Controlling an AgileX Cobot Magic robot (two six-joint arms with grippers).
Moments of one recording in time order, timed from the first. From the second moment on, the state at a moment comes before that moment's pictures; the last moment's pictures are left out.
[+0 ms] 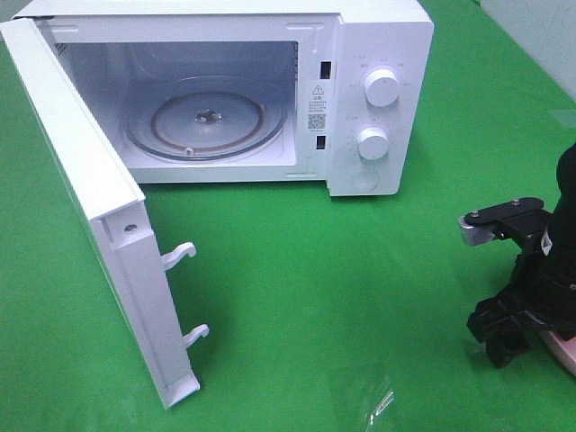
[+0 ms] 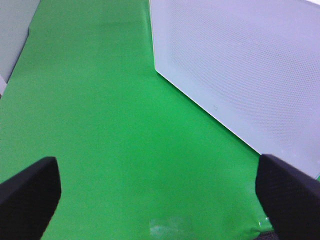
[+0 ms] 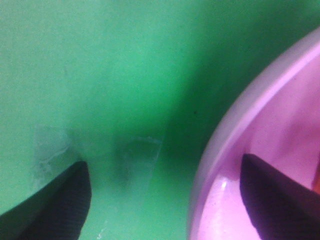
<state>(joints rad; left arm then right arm) 0.03 -0.01 -0.52 -0.13 1.09 0.17 0.23 1.73 -0.67 -0.22 0.53 0.10</state>
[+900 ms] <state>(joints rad) 0.03 -0.01 -0.52 -0.13 1.09 0.17 0.23 1.73 -0.67 -0.27 0.56 0.14</state>
